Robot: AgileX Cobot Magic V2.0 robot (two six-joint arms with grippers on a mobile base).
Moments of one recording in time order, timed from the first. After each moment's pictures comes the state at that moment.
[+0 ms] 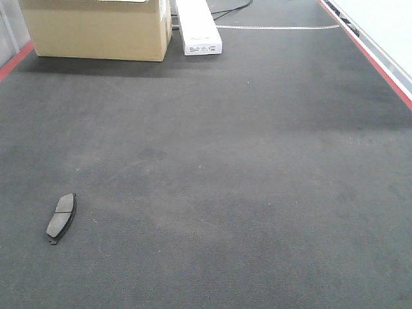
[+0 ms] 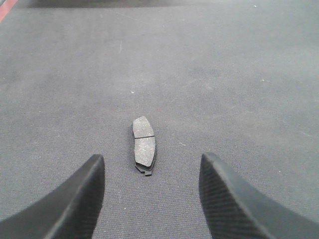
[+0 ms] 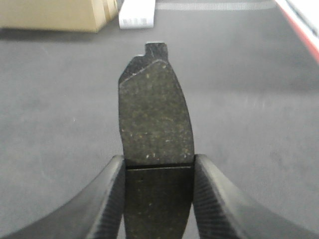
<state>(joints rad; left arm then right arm) -0.06 0.41 -0.43 -0.10 0.53 0.09 0.19 0.50 -0.53 -0.10 0.48 0.15</state>
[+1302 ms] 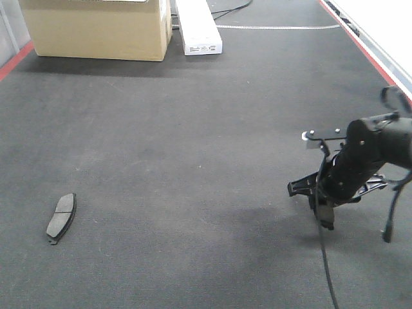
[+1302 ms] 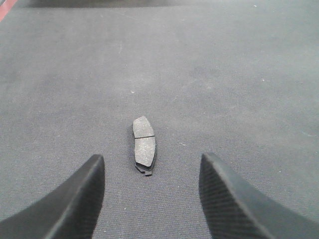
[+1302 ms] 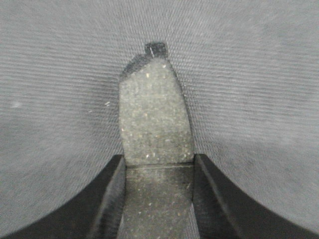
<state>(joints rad) -0.06 0.41 -0.43 -0.10 0.53 0.09 0.14 1.86 -1.21 -0.07 0.73 0.11</state>
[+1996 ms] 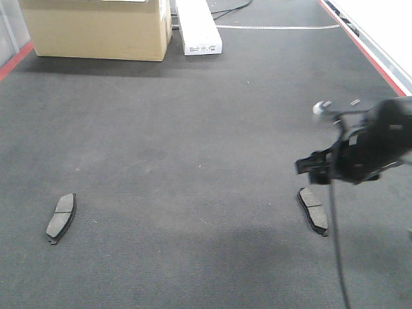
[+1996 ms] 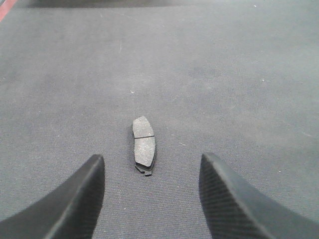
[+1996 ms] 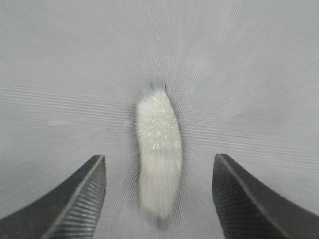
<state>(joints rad) -0.06 0.41 -0.43 -0.10 0.53 0.09 0.14 1.61 -1.15 -0.03 0.69 0.06</state>
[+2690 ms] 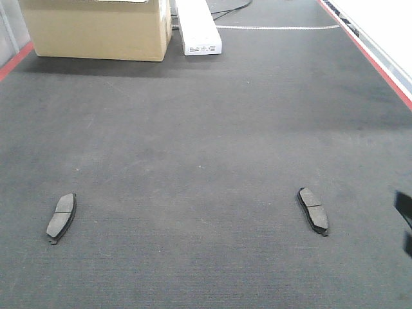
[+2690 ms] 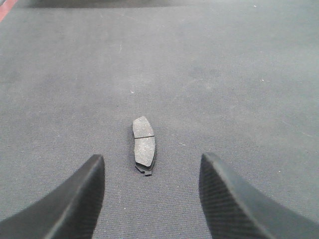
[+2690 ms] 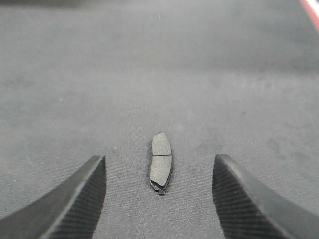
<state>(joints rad) -0.06 0.41 -0.43 -0.10 0.53 0.09 0.14 0.56 -0.54 -0.03 0.47 0.05</state>
